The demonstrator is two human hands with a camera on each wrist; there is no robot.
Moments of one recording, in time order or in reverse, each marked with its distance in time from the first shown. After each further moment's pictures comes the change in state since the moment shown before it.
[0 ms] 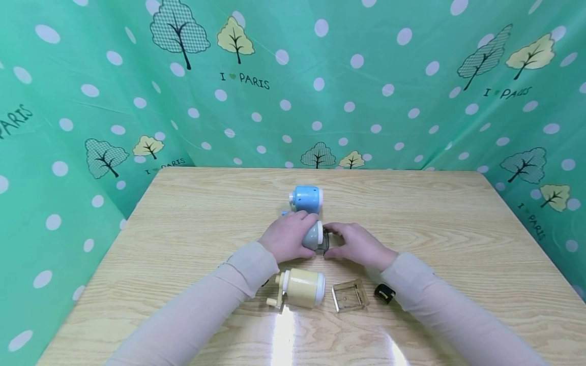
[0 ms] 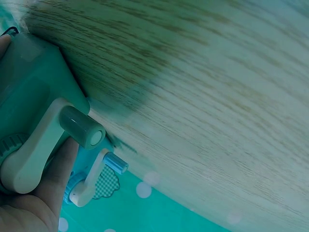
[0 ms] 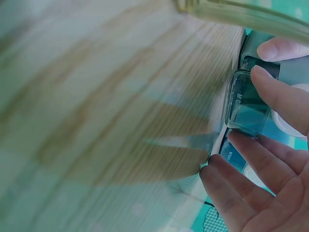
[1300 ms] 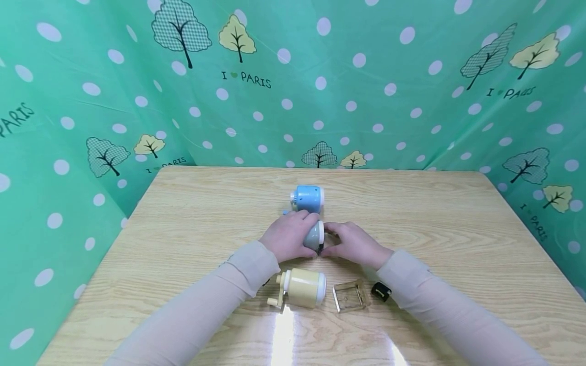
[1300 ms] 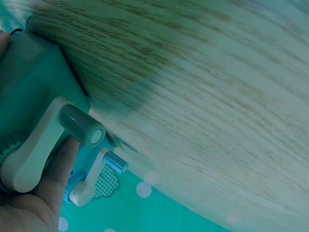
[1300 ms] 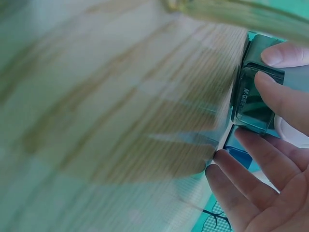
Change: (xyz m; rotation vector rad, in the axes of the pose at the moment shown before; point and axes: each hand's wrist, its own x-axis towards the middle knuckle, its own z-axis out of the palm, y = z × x) left_hand -0.001 0.000 -0.003 -0.032 -0.012 -0.003; right_hand 0.008 -0.001 0.004 -0.013 -0.002 -0.102
